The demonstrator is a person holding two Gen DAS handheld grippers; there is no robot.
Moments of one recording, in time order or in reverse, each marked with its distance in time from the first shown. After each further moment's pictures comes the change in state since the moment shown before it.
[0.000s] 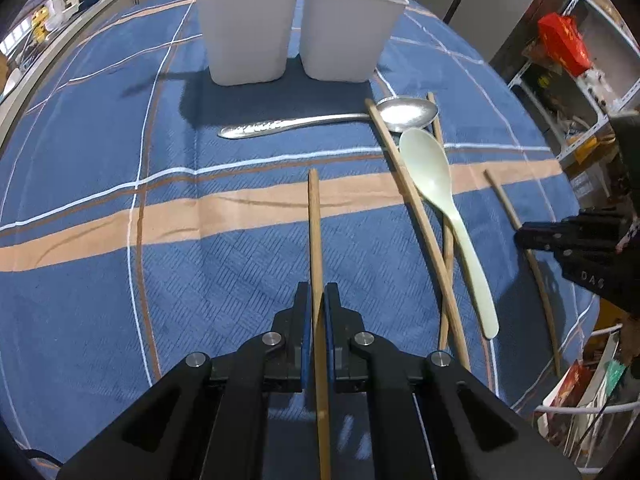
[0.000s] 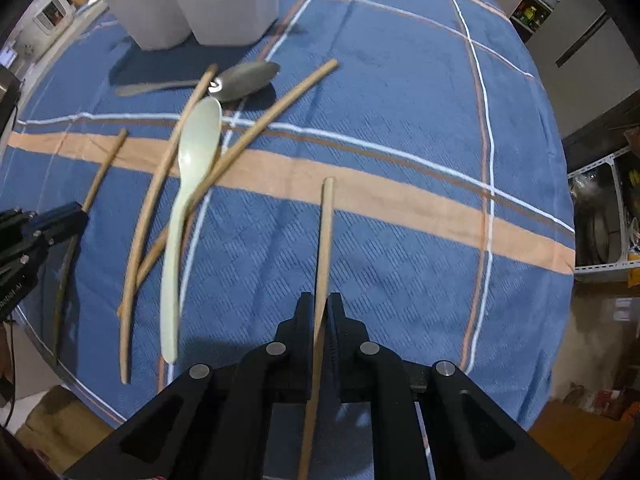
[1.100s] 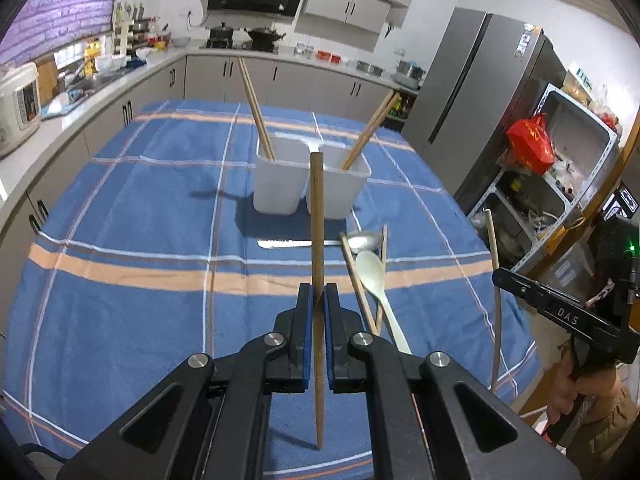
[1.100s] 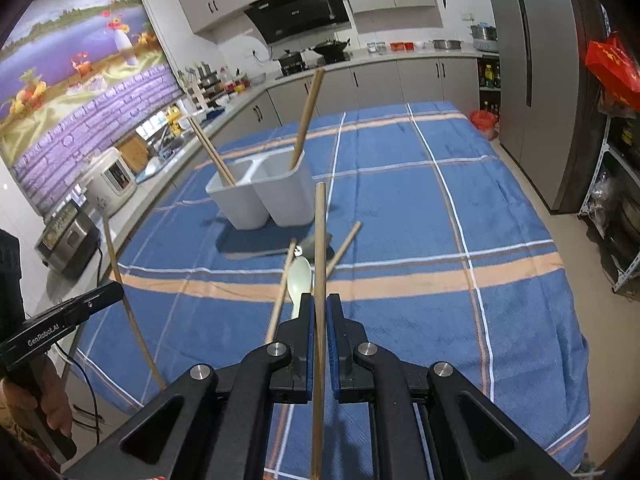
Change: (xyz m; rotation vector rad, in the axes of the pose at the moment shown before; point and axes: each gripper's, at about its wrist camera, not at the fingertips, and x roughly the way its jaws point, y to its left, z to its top) left arm -0.145 0.005 -0.038 -0.085 -0.439 -0.041; right arm -0.122 -0.010 -0.090 0.227 -0.632 0.240
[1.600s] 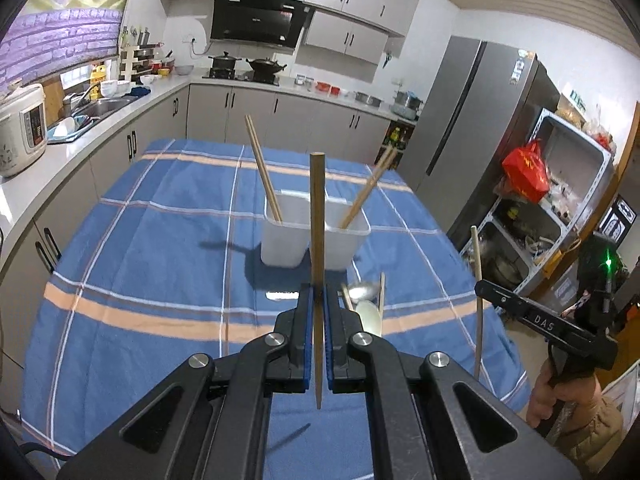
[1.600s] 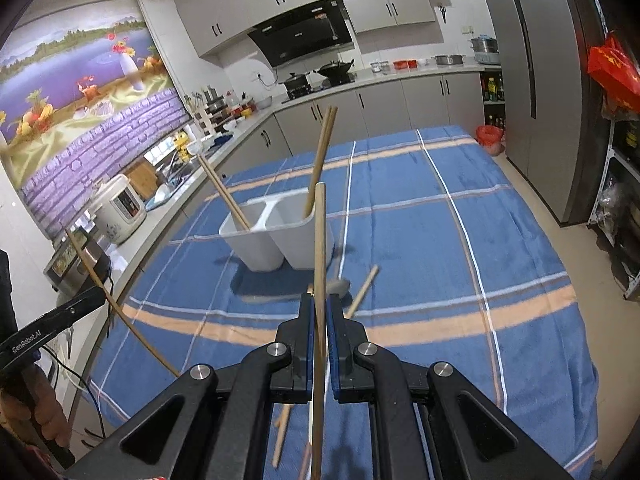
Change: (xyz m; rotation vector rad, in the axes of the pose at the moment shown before) left arm -0.032 0.008 0.039 -0.007 -0.110 -0.010; right arm 0.008 0.008 0.037 0.020 -0.080 0.039
